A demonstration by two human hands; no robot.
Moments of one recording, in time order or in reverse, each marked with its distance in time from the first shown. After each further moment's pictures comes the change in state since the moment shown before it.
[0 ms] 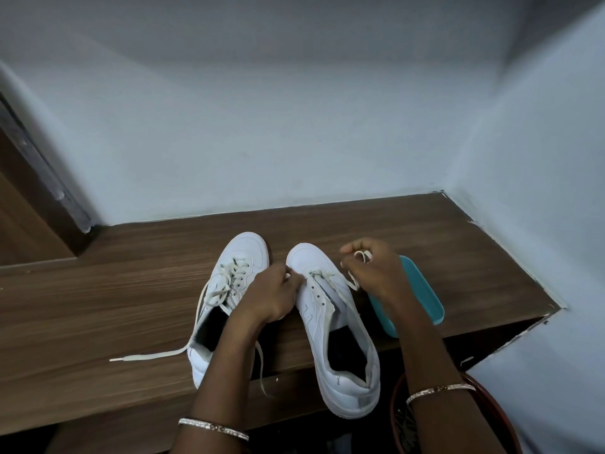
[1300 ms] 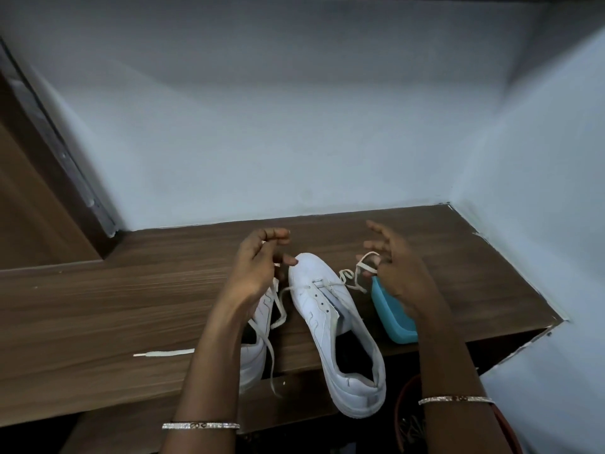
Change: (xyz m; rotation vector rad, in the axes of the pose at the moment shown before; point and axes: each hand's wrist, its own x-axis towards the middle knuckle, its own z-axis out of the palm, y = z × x) left_hand -0.023 0.032 -0.052 -0.693 0.220 0.058; right_hand -0.004 -0.020 -0.027 0.146 -0.117 -0.057
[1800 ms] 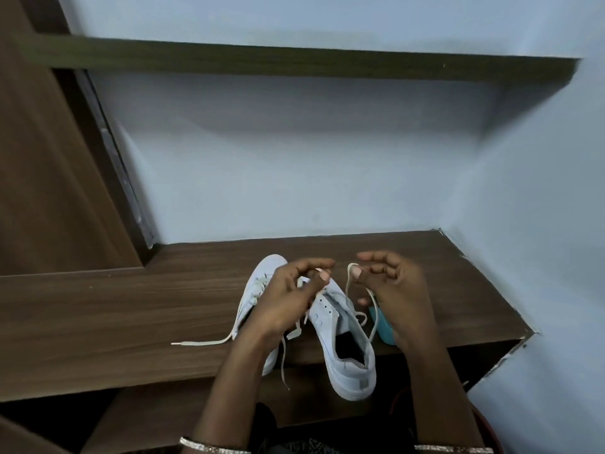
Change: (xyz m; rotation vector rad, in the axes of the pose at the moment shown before) left_hand -0.092 0.043 0.004 0.033 -0.242 0.114; right_hand -0.101 -0.068 -0.002 0.331 0.057 -0.102
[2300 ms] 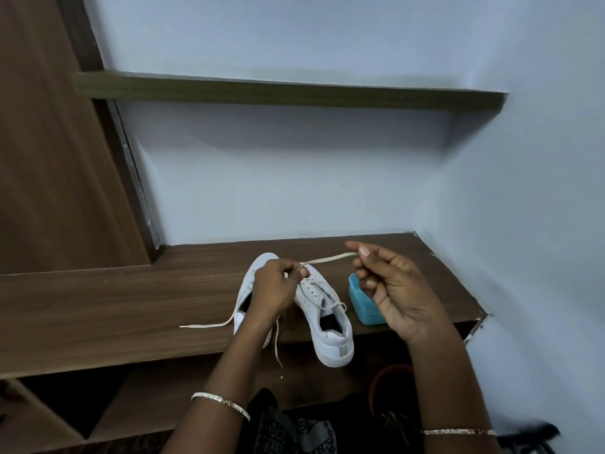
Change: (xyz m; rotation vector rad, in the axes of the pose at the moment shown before) left_hand -0.030 0.011 0.008 0.455 0.252 0.053; right_hand -0.075 -0.071 -0.025 0.411 -0.192 0.135
